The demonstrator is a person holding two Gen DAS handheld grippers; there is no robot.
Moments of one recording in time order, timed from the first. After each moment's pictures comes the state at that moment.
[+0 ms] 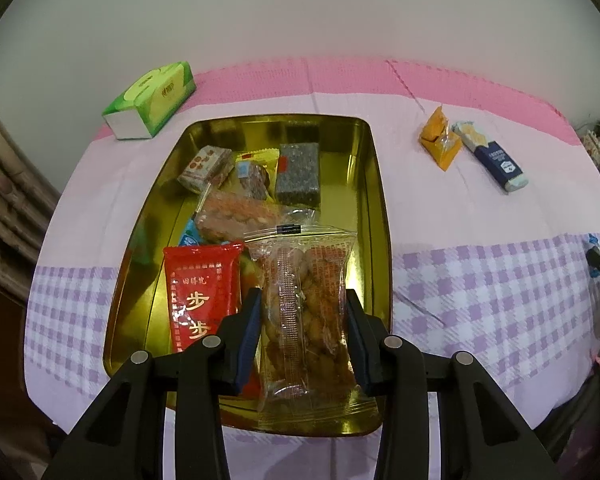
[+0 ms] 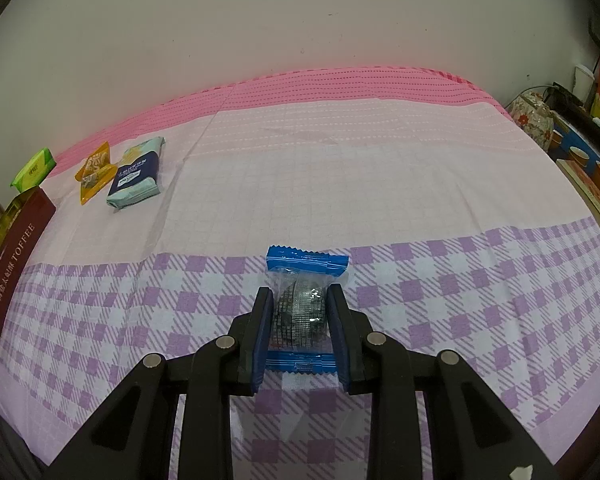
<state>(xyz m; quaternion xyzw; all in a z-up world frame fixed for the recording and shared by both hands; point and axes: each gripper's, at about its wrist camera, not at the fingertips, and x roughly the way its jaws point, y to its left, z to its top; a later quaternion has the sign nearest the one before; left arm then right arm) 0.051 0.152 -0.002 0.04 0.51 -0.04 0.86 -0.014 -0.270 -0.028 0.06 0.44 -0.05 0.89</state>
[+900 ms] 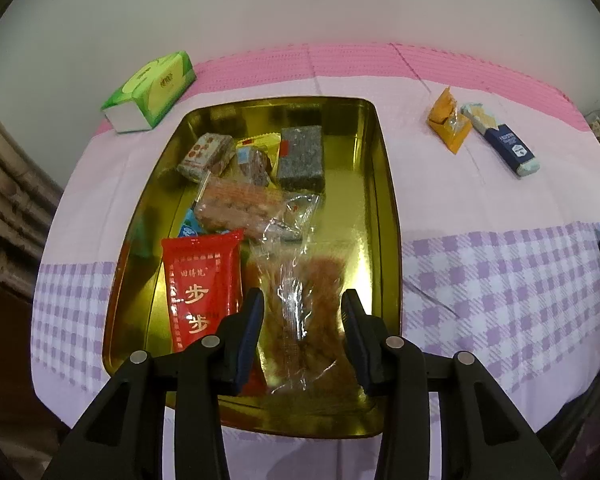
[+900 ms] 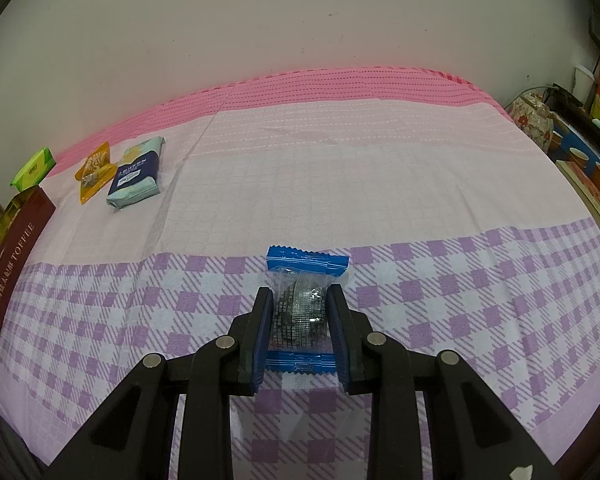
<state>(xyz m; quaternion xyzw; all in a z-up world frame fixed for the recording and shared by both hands) 0.053 0.150 -0.010 0.06 0.53 -0.03 0.85 -0.014 -0.269 -0.028 0.06 0.44 -0.06 0.89</state>
